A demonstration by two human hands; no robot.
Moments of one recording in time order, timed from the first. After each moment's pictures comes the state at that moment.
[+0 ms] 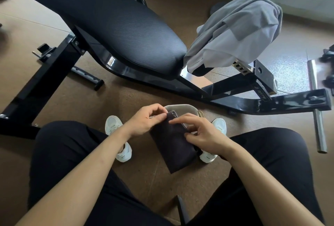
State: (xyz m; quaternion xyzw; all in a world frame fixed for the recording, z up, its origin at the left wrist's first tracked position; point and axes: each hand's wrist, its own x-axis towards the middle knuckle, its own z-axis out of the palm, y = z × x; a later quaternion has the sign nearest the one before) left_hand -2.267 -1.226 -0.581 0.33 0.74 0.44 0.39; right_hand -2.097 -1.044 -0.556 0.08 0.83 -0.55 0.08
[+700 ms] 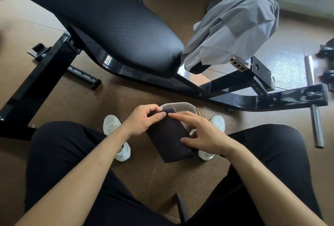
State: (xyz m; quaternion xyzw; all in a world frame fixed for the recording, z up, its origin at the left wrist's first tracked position) left_hand -2.261 -1.230 -0.581 0.32 0.74 0.45 0.38; right_hand -2.091 -1.043 -0.546 0.05 0.87 -0.48 0.10
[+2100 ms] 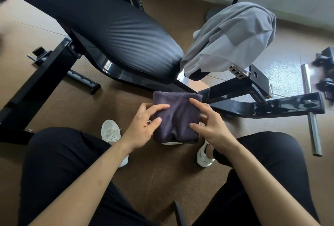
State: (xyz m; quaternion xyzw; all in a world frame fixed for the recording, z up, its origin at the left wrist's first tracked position) left_hand -2.240 -1.228 -0.567 0.31 0.77 0.47 0.29; right_hand -2.097 -1.027 -0.554 0.23 0.73 -0.64 -0.05
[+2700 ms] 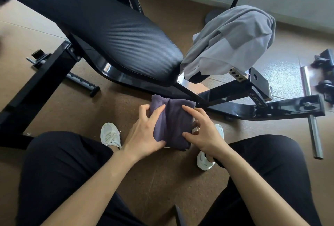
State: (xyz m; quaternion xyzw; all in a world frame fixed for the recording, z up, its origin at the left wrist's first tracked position) left_hand -2.227 -1.226 -0.571 0.38 0.87 0.27 0.18; right_hand -2.100 -1.037 -0.565 0.21 0.85 -0.48 -0.01
